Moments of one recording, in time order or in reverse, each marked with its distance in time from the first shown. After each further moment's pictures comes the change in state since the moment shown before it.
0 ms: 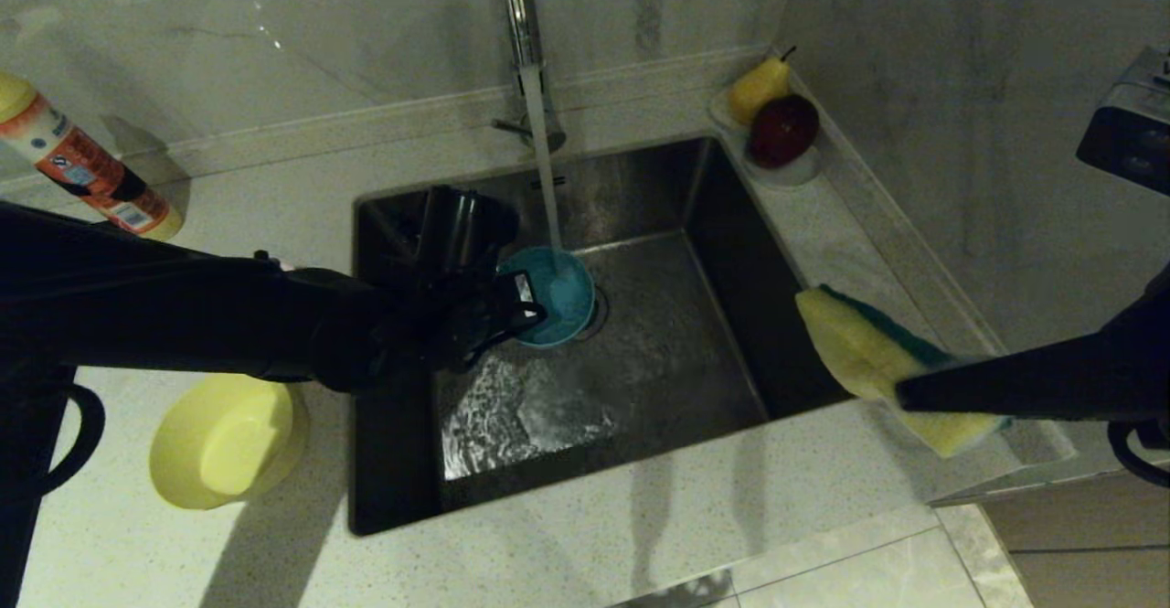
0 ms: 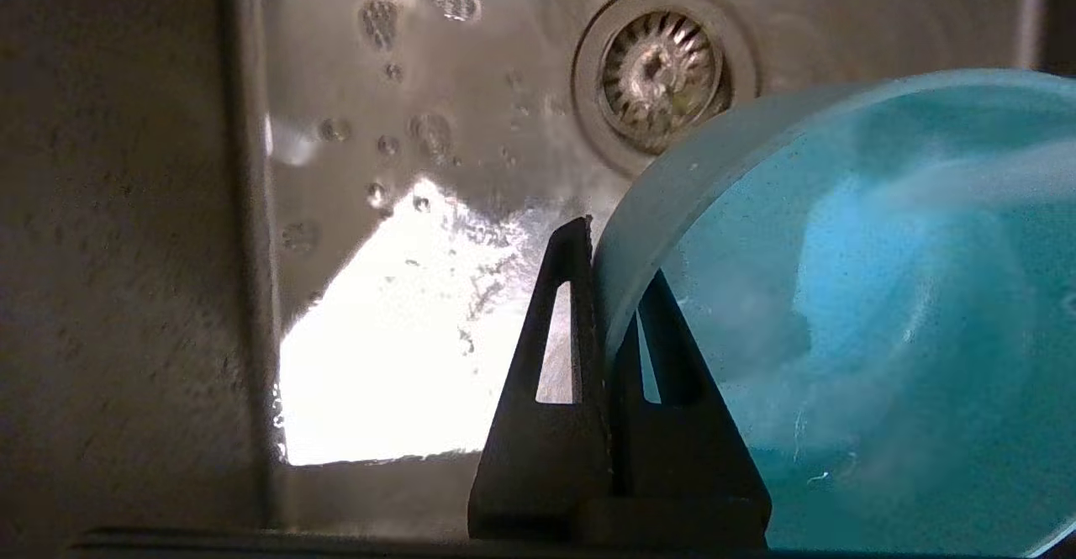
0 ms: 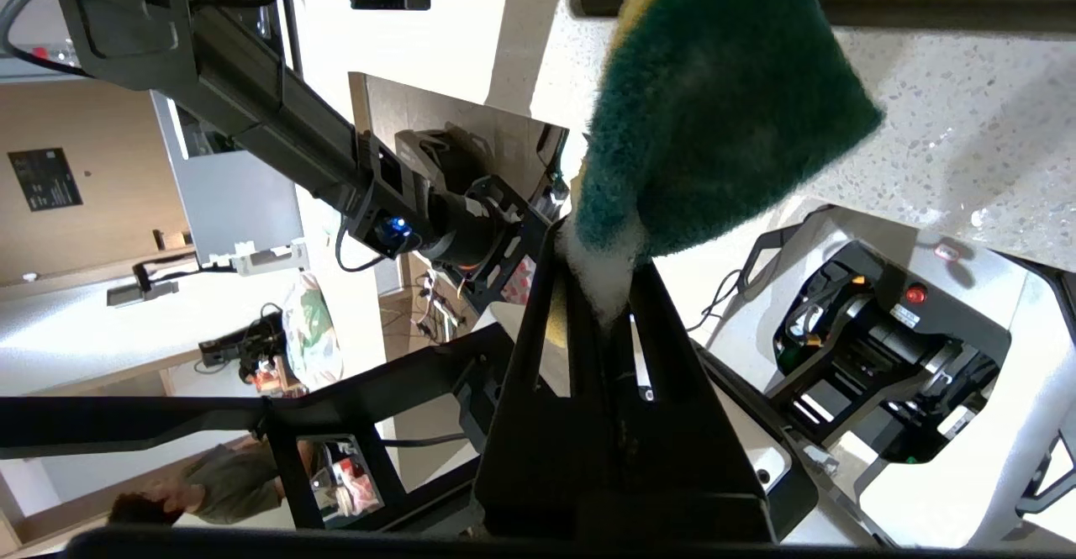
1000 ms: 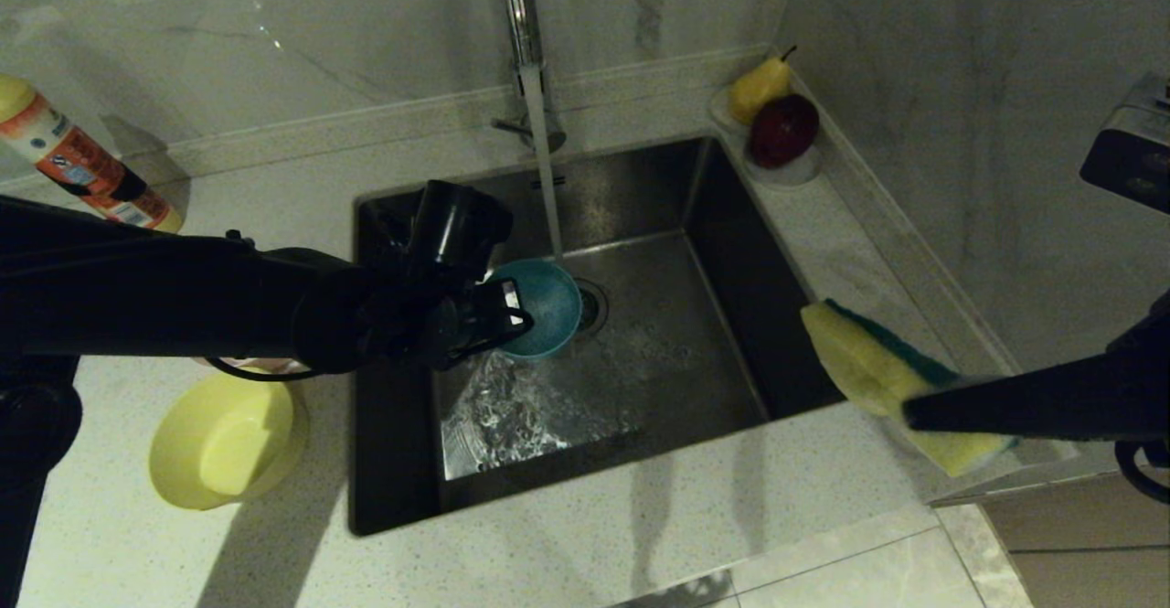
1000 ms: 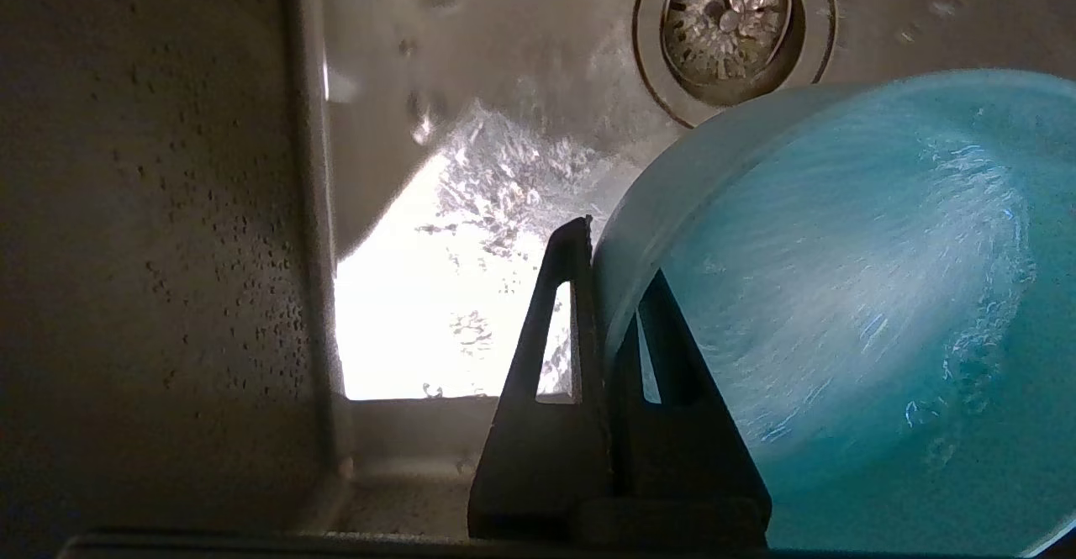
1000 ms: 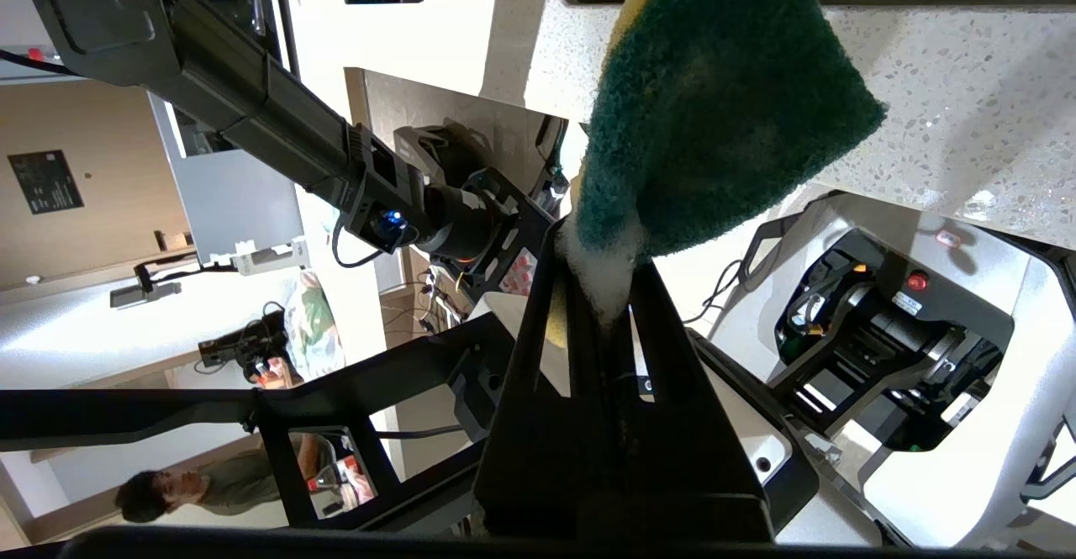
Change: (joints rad) left arm 0.014 -0.023 -0.035 0.177 0.000 -0.033; right arm -0.003 -0.015 0.032 -0.003 0.003 0.006
